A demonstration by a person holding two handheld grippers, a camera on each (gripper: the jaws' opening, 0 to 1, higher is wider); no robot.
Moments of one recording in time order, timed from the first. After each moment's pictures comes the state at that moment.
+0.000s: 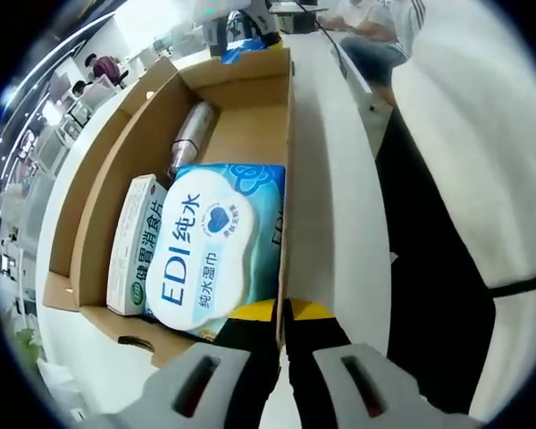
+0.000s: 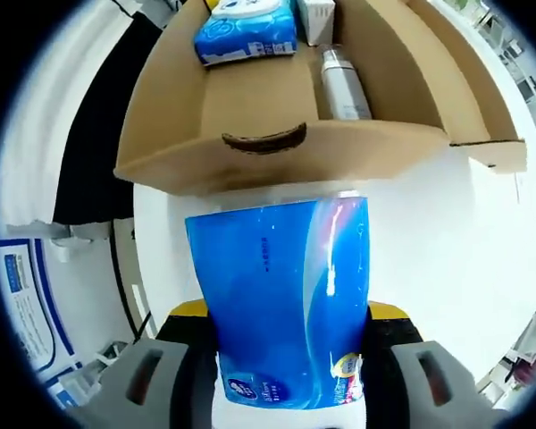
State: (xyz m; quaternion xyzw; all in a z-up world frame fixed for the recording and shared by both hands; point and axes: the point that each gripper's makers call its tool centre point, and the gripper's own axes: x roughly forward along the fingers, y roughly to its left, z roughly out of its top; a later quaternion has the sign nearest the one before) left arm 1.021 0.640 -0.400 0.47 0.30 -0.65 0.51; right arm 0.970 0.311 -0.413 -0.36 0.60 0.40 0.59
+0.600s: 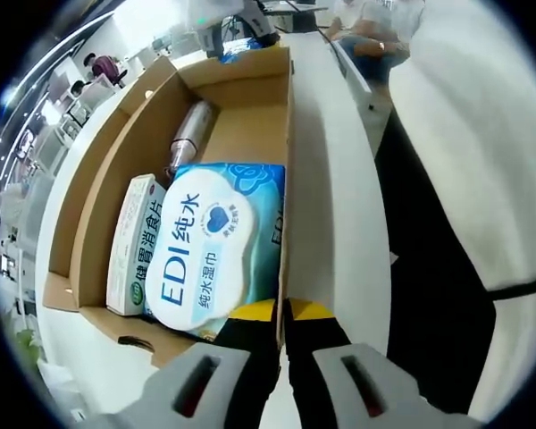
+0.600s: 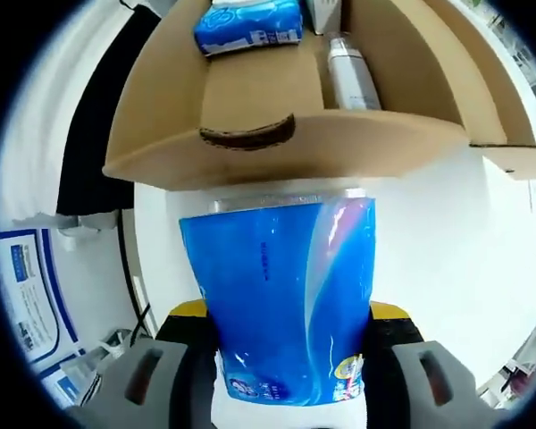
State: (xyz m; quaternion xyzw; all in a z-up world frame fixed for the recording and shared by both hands) left arm 1.021 0.641 -0.401 0.47 0.30 -0.65 0.51; right arm 0.971 0.308 -0.418 -0.36 0.62 0.42 0.56
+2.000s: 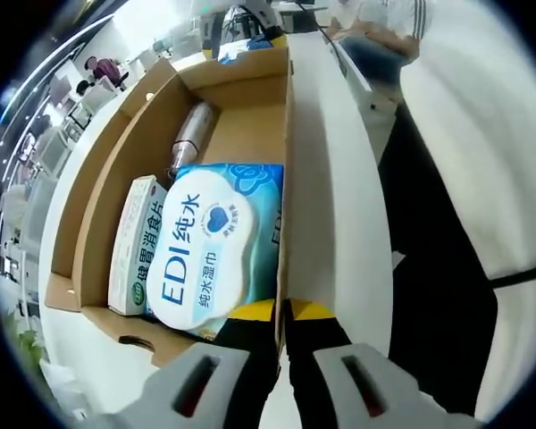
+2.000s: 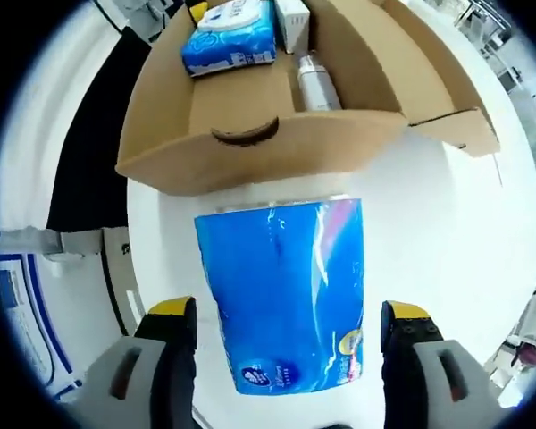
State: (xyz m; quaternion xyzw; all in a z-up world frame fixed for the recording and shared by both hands) left arm 1.021 0.640 -0.400 0.48 0.29 -0.65 0.52; right arm 0.977 0.301 -0.395 -0.35 0.58 0.36 0.64
